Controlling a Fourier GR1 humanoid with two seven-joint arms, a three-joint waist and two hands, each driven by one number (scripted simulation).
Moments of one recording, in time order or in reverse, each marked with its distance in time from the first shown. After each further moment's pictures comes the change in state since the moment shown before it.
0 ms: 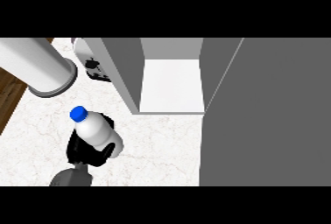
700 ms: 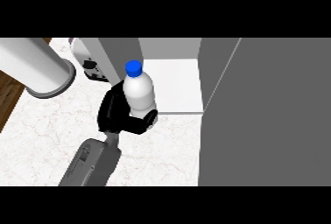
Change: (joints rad) left arm -0.256 -0.005 -0.273 -0.083 0.002 0.459 0.084; right arm -0.009 -0.012 0.001 0.026 -0.016 0.001 -0.017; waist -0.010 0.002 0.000
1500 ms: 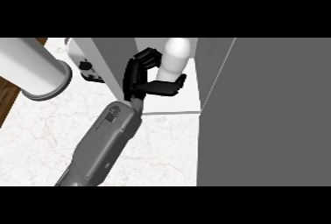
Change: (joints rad) left arm -0.390 0.002 -0.058 0.330 -0.112 0.319 -0.032; right arm -0.055 0.005 -0.002 0.079 -0.001 0.003 -0.026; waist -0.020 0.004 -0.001
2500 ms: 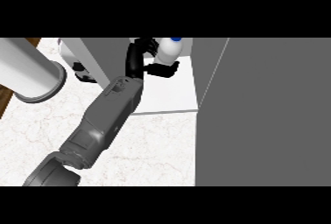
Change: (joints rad) left arm -0.379 0.016 0.120 0.690 -0.077 0.080 -0.225; right arm 0.004 -0.017 0.005 0.011 -0.015 0.018 -0.023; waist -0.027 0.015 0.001
